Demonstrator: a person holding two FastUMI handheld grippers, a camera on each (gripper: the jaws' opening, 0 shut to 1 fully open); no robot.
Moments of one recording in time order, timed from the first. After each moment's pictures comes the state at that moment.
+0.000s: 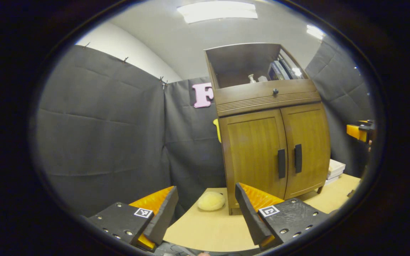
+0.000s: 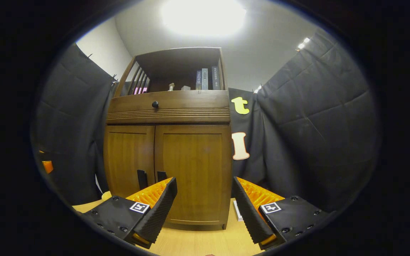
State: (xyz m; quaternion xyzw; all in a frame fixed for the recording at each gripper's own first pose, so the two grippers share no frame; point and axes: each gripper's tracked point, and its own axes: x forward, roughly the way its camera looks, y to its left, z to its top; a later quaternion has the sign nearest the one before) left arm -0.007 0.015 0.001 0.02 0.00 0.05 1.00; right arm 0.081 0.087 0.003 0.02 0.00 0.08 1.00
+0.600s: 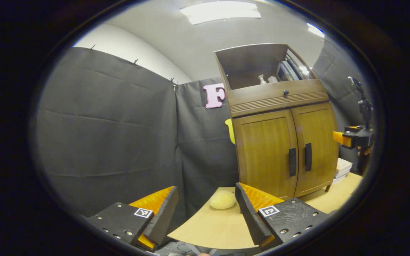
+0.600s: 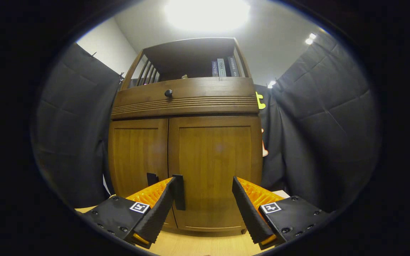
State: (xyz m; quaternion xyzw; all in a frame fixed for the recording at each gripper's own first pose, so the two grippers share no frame) left arm -0.009 0.023 0.009 0.02 0.00 0.10 0.99; right arm 0.145 0.150 -0.023 0.03 0.00 0.12 0.99
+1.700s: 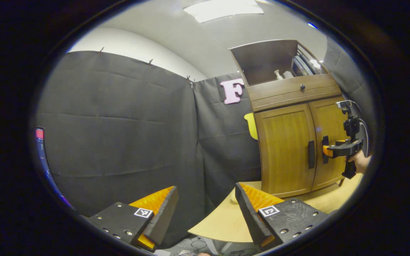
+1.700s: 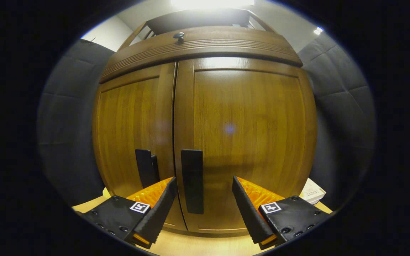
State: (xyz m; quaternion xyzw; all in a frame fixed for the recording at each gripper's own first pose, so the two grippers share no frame) left arm -0.021 0.047 0.008 0.04 0.03 0.18 0.98; right arm 0.243 0.233 -0.119 0.03 0.10 0.14 0.98
